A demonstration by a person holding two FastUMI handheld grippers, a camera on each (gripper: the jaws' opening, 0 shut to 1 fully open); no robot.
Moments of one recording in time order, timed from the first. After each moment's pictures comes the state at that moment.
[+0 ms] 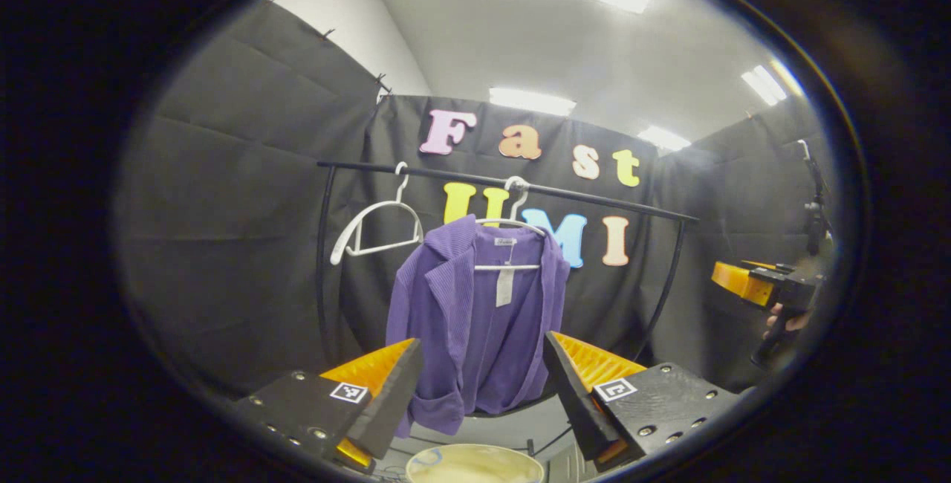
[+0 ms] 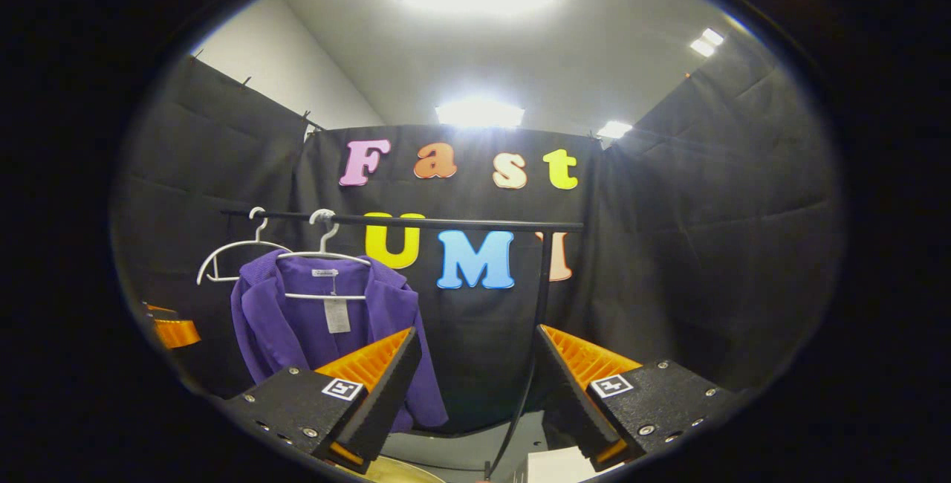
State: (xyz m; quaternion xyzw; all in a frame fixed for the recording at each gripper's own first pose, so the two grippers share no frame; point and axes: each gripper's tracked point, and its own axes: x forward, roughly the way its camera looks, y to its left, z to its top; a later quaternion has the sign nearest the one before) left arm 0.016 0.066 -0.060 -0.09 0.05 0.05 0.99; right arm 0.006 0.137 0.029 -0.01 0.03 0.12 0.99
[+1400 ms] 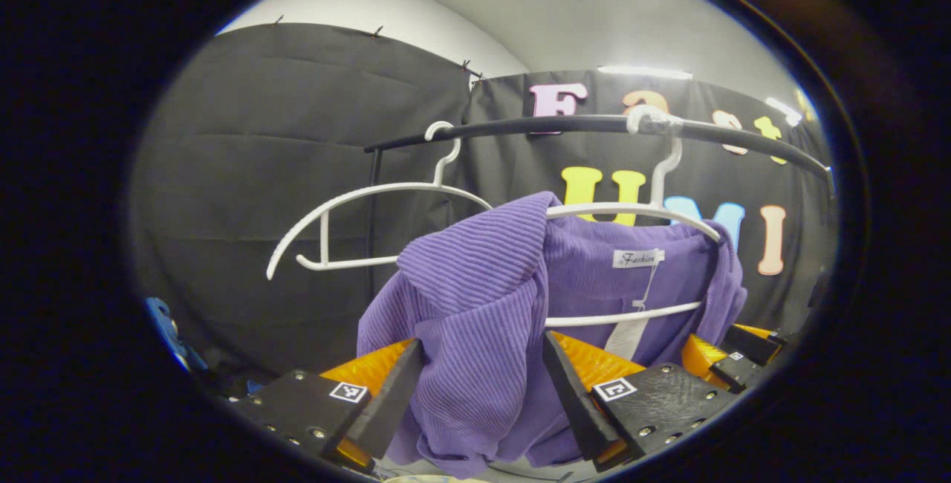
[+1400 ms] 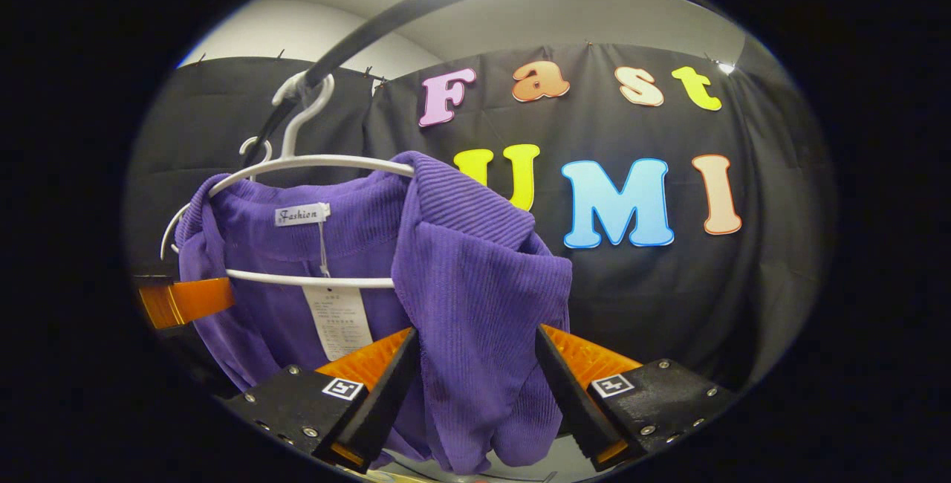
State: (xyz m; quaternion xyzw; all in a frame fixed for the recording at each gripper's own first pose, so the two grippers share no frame) left arm 0.253 0.132 -0.109 -0.04 0.08 0.34 0.93; right arm 0.249 0.344 -0.130 0.02 0.13 0.32 0.94
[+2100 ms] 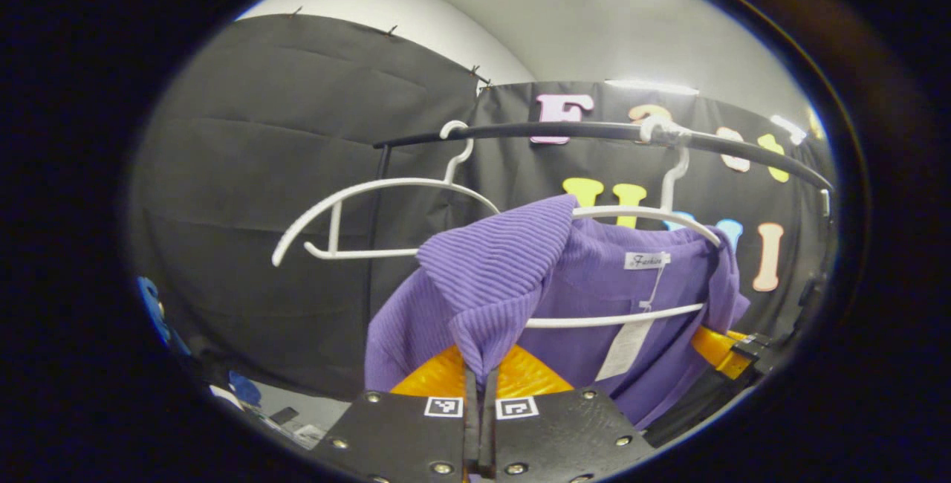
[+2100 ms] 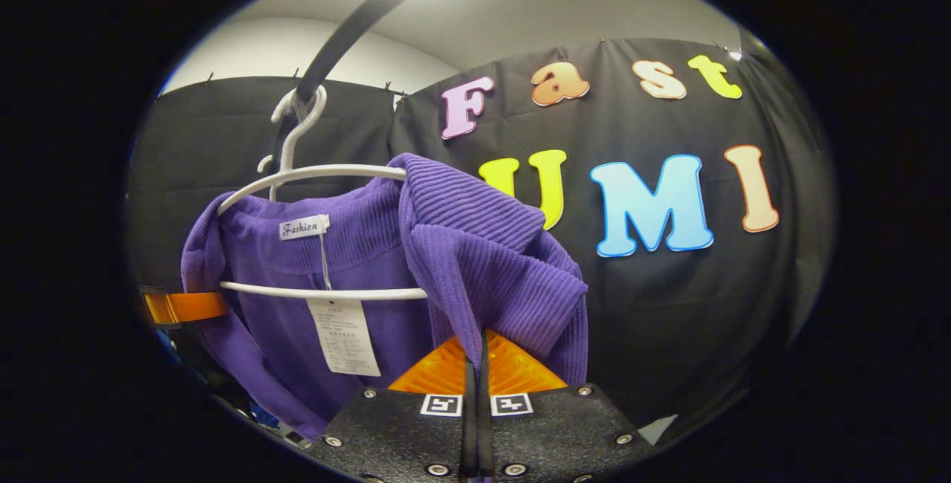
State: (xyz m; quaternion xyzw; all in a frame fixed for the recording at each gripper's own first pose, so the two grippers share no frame) left arm 0.240 0.141 -0.108 -0.07 0.04 0.34 0.94; right arm 0.257 0.365 -0.122 0.06 0.11 0.42 0.90
